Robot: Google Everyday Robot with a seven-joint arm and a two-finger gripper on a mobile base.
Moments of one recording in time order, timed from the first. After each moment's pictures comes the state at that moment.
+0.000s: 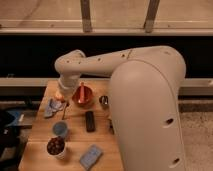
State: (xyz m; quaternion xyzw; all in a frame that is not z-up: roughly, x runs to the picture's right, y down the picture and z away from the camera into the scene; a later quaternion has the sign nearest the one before) arm -0.196 0.034 0.761 -0.33 0.00 0.44 0.84
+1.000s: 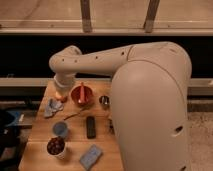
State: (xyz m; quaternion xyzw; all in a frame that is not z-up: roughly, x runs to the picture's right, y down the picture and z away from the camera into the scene) arm -0.204 0.025 0.751 -0.32 -0.02 0.43 0.84
